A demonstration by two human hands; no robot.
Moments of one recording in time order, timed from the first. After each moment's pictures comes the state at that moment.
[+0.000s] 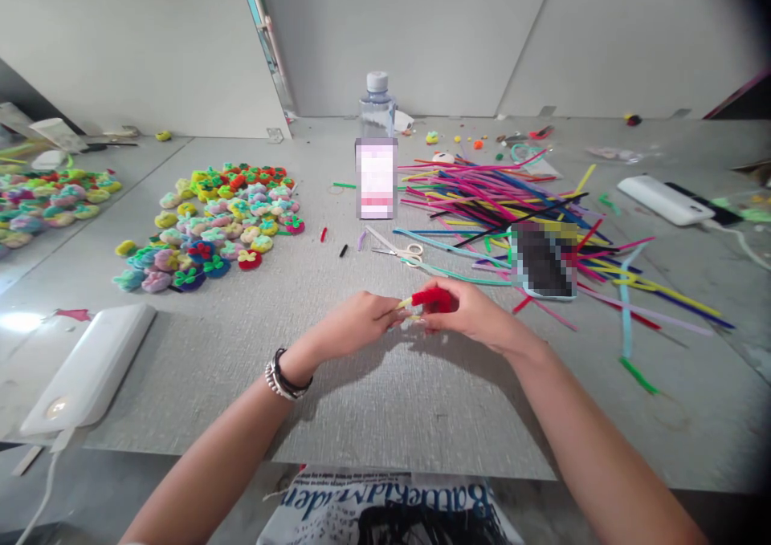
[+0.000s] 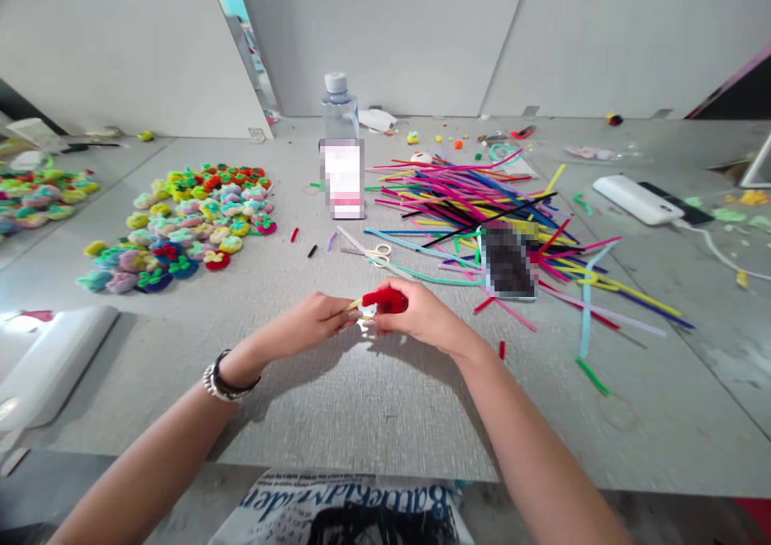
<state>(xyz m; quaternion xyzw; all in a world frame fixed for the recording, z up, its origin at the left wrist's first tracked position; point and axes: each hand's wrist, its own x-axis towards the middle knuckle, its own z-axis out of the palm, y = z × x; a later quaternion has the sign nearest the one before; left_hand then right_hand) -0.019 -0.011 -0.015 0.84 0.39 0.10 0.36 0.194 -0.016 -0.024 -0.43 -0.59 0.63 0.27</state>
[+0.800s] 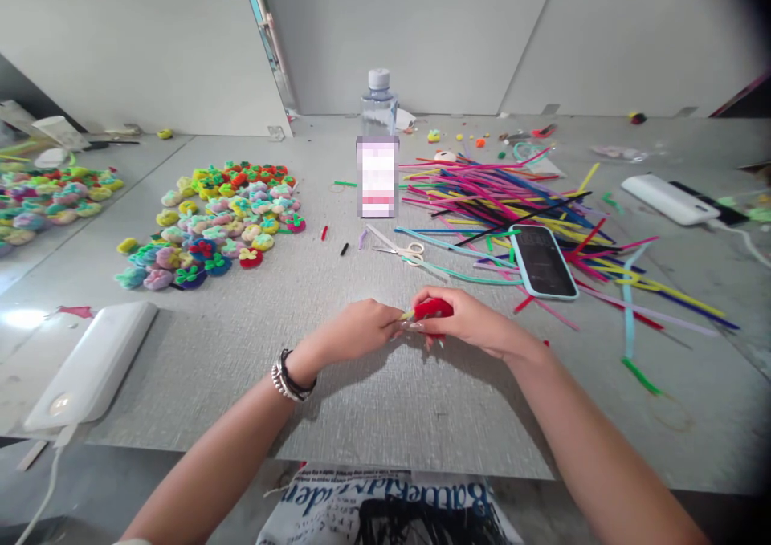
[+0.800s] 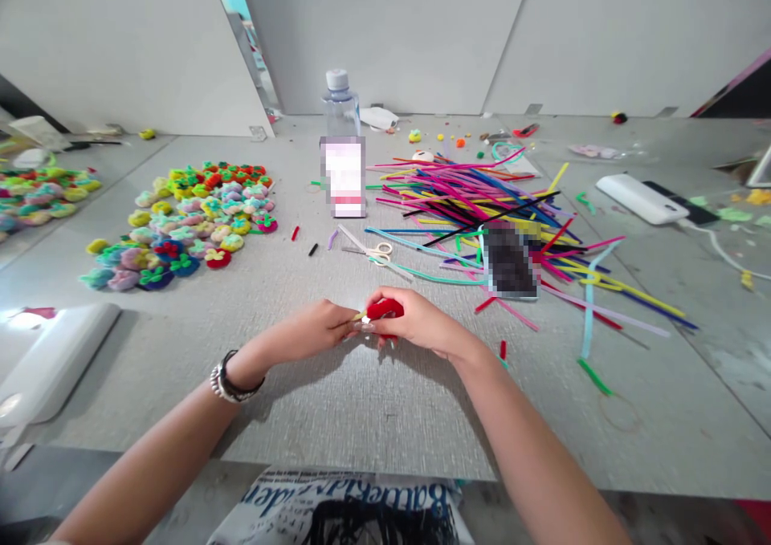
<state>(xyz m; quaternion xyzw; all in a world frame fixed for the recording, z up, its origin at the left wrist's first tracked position) -0.017 -0.015 -0.023 0.87 0.39 0.03 0.29 0.189 -0.020 -0.023 -0.41 -0.58 0.67 0.22</state>
